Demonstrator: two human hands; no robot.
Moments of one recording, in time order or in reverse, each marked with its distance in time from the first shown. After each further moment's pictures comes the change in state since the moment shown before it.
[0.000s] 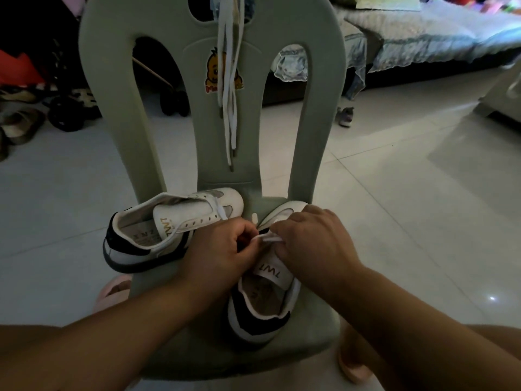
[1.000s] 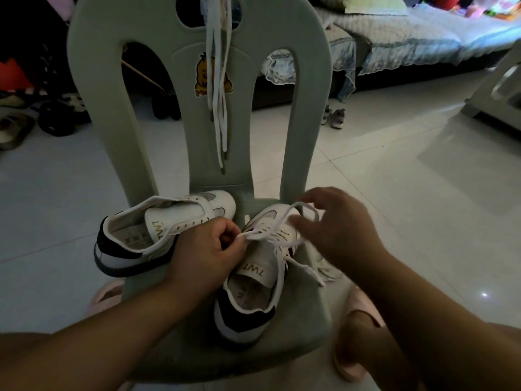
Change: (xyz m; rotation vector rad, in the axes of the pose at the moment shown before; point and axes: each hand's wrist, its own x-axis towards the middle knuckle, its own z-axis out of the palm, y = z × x) left_hand 0.000 -0.001 0.000 -0.041 0.070 -0.102; right_hand -0.009 0.029 -0.014 0.428 0.174 0.343
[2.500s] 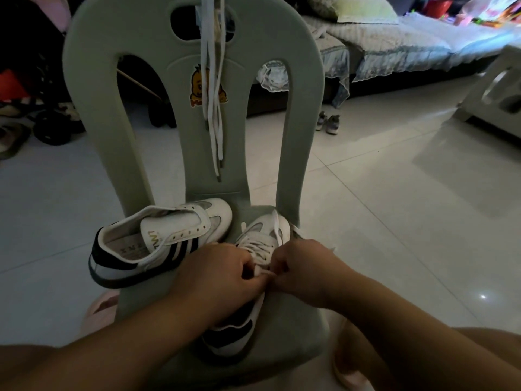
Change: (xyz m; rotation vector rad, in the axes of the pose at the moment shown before) left_hand -0.004 0.019 0.005 0.456 -0.260 0.110; right_hand -0.007 0.003 0.029 -0.158 -0.480 -0.124
